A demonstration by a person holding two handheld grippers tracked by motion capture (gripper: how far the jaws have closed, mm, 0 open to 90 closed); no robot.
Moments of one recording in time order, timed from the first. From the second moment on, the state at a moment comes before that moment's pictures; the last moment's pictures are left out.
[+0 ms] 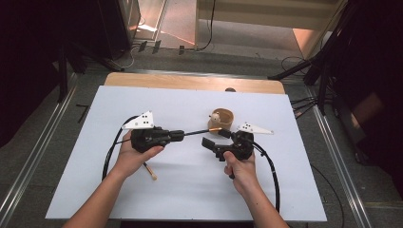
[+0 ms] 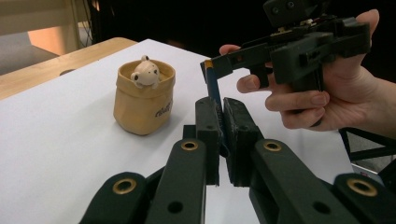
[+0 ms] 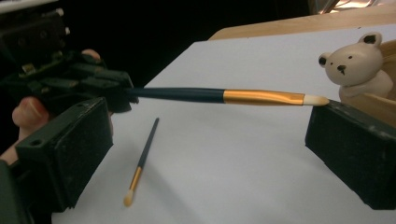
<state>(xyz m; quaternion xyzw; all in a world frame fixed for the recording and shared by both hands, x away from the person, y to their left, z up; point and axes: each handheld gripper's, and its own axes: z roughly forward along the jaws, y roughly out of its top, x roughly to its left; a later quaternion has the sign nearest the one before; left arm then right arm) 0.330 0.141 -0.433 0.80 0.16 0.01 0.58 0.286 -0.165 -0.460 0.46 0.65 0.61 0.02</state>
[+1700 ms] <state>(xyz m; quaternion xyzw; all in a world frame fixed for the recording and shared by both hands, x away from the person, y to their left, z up) 0.322 0.130 -0.444 0.79 0.17 0.04 0.59 0.285 -0.155 -0.475 0.61 0.45 0.64 -0.10</state>
